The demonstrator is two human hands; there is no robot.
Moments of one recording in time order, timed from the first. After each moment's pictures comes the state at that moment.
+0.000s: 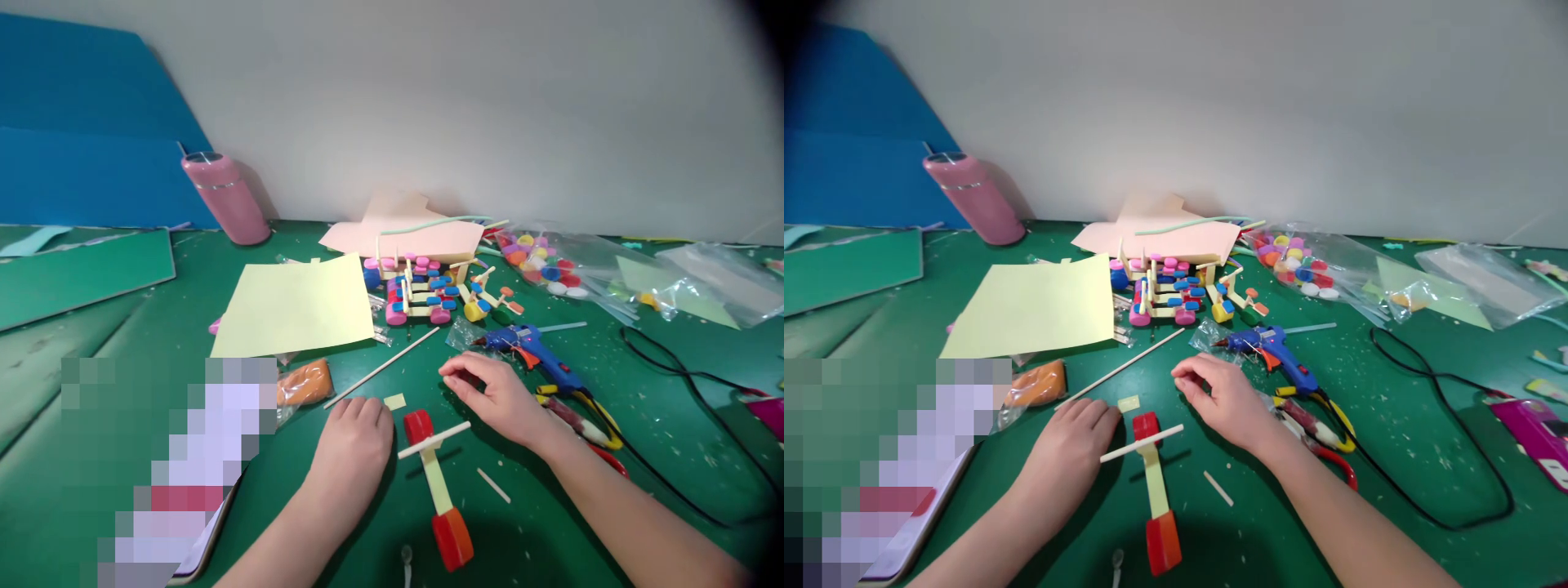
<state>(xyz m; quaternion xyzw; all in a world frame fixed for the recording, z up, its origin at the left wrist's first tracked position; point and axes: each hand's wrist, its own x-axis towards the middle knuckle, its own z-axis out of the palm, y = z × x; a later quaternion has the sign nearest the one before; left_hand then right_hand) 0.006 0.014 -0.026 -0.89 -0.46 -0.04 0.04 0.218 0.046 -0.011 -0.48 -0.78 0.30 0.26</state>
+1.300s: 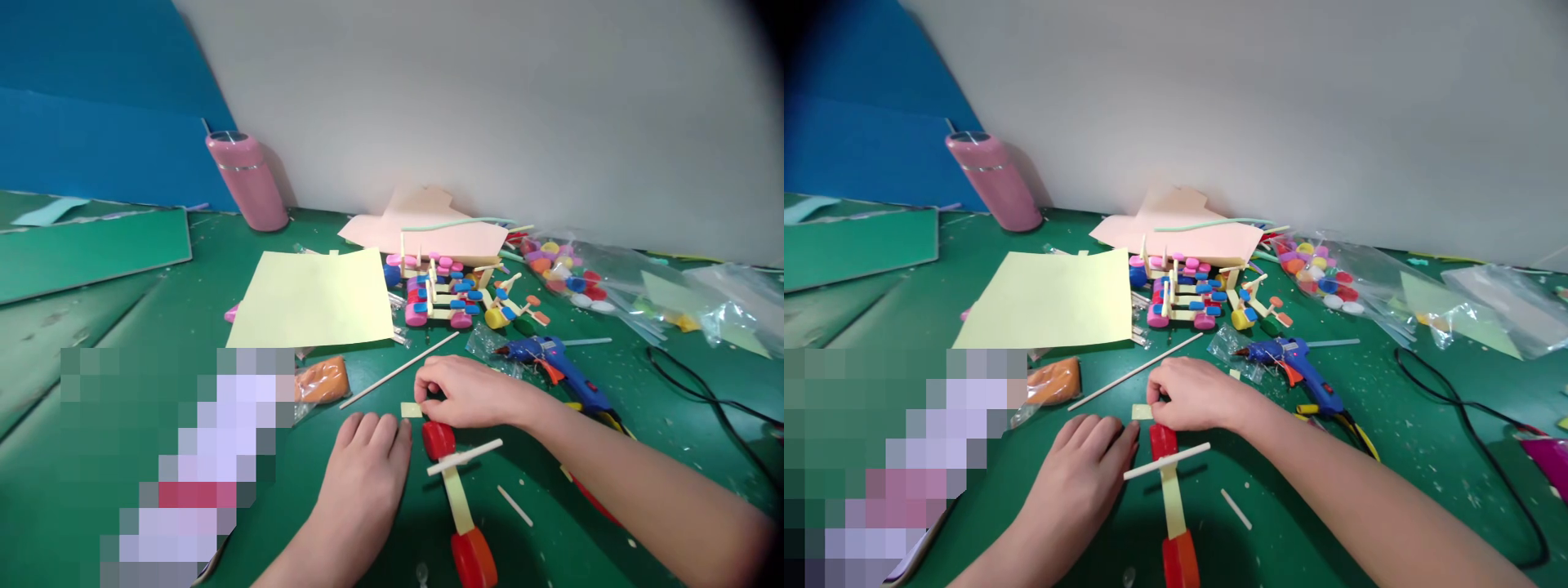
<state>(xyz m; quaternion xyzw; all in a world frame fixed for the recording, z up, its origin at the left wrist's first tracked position) -0.002 -0.007 -0.044 -0.87 -0.48 -0.10 0.02 0.162 0.087 0.005 -0.40 -0.87 0.30 -0.02</state>
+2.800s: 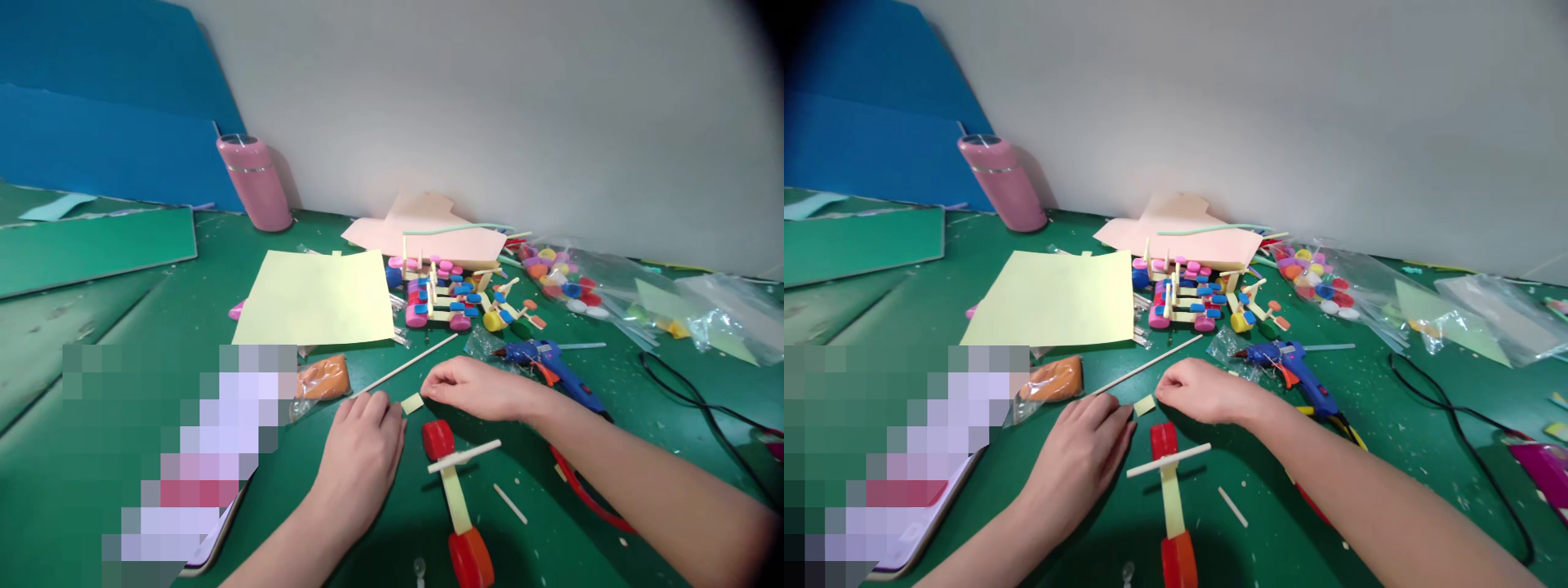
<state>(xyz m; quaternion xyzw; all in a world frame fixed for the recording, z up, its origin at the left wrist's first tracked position) -0.001 0.011 -0.033 -0.83 -0.53 -0.14 -0.08 0.173 0.088 0.002 -0.46 -0.77 0.45 -0.03</state>
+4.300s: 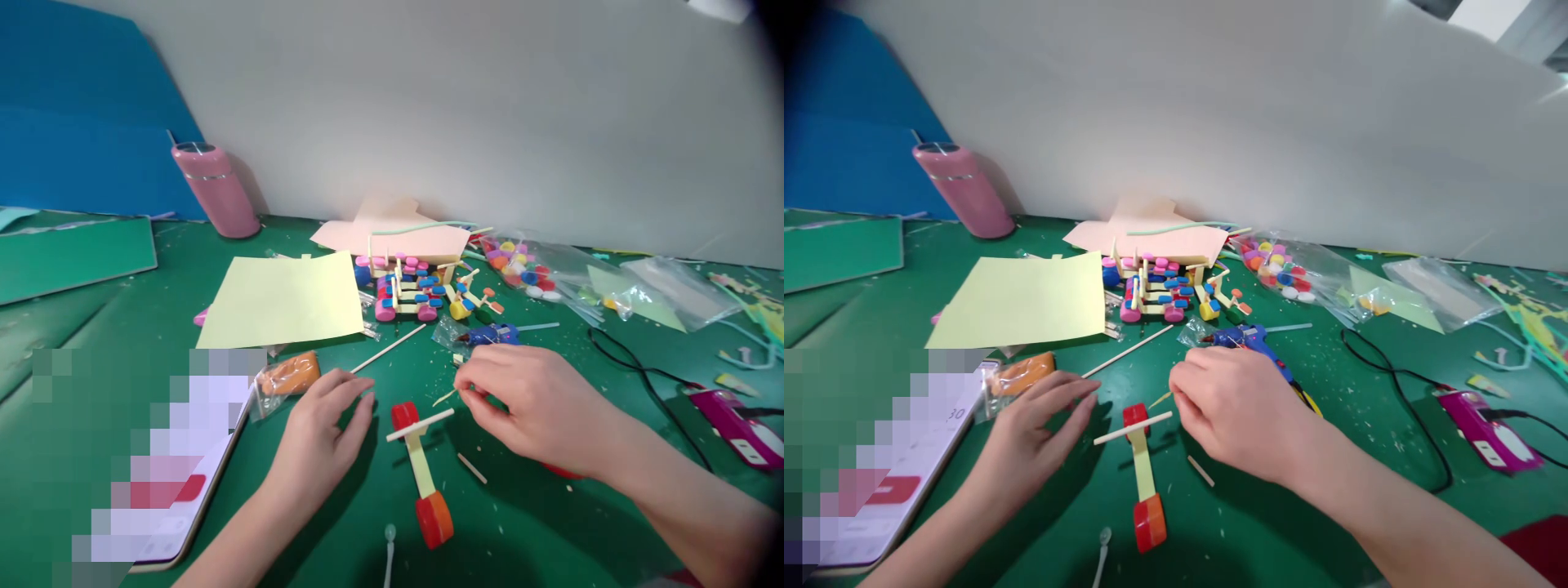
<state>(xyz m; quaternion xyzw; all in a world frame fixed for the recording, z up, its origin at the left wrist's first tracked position) -0.004 0.011 -0.007 -0.75 -0.52 -0.35 -0.21 0.220 0.022 0.078 -0.43 -0.90 0.06 0.05</state>
